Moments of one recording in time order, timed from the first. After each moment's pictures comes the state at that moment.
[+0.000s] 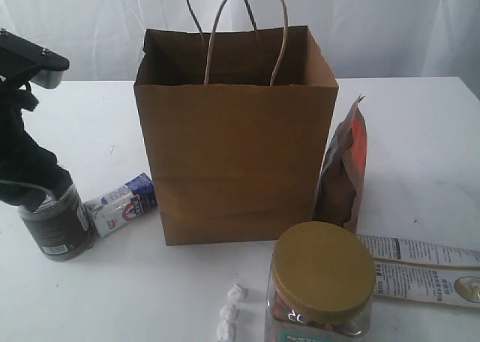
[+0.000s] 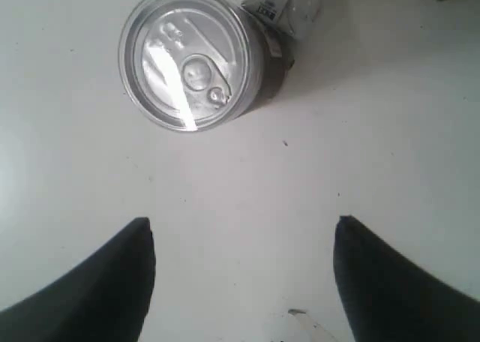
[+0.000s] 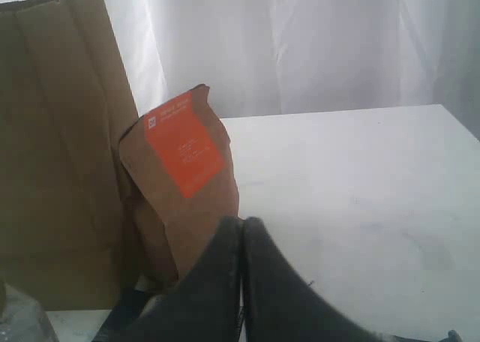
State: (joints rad) left arm -0.63 1.30 -1.14 0.29 1.32 -0.25; right arm 0.16 0.01 -0.01 0.01 0.16 0.13
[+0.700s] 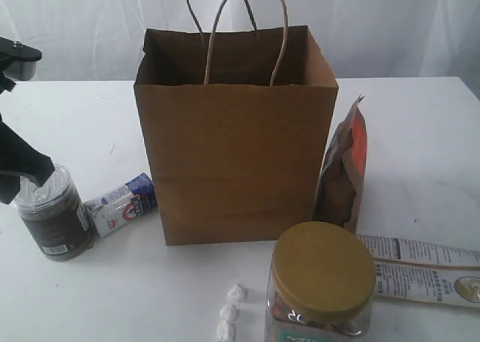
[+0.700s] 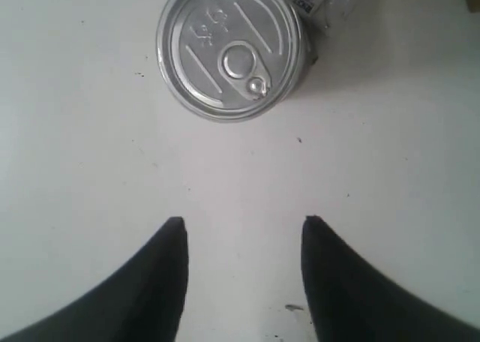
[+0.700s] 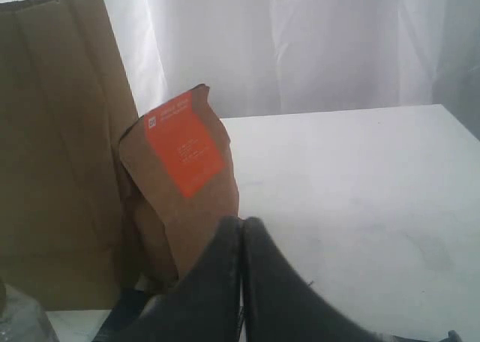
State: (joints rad) left arm -0.52 1.29 -1.14 0.24 1.31 -0.22; right arm 0.16 0.01 -0.01 0.01 0.16 0.13
